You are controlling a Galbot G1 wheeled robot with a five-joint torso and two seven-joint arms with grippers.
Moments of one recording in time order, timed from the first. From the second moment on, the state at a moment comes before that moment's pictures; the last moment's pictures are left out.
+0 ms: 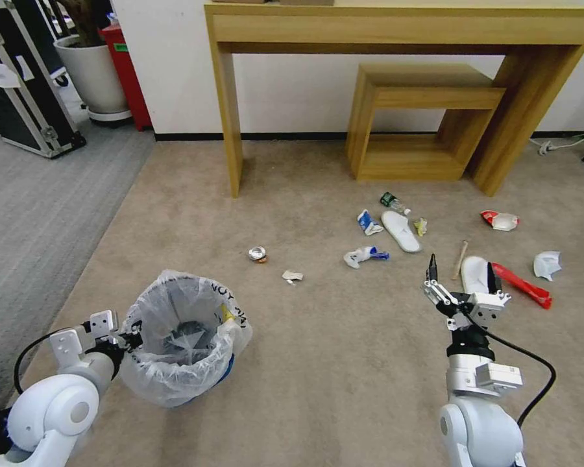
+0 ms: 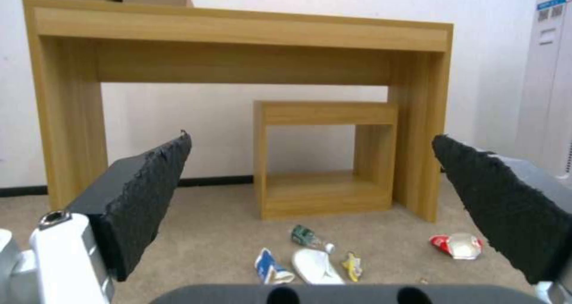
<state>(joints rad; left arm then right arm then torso) 1.49 -1.04 -0.73 -2.09 -0.92 0.62 -0.42 -1.48 1.56 0.68 2.07 0.05 0.23 0.06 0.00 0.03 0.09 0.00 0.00</state>
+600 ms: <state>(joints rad) 1.49 -1.04 -0.73 -2.09 -0.92 0.62 -0.42 -1.49 1.55 0.68 2.08 0.06 0.22 0.05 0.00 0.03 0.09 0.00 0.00</state>
